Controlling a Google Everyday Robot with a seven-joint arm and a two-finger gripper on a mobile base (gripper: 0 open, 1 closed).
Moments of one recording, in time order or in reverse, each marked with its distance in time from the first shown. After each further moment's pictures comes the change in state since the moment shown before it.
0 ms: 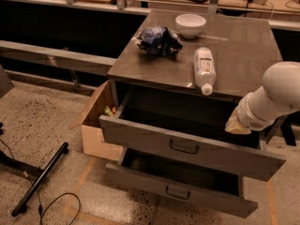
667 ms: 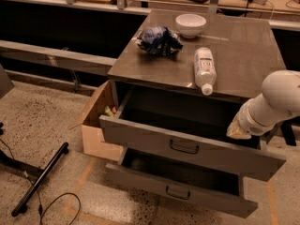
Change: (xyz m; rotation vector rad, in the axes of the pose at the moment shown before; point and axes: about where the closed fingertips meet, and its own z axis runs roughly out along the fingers) arm 0.018 0.001 0.025 -0.014 0.009 0.048
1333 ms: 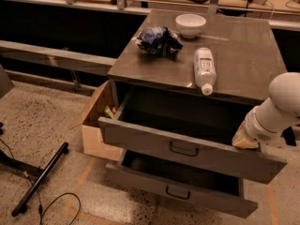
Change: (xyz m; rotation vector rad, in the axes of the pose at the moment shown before) arm 0.023 0.030 -0.002 -0.107 0.024 0.028
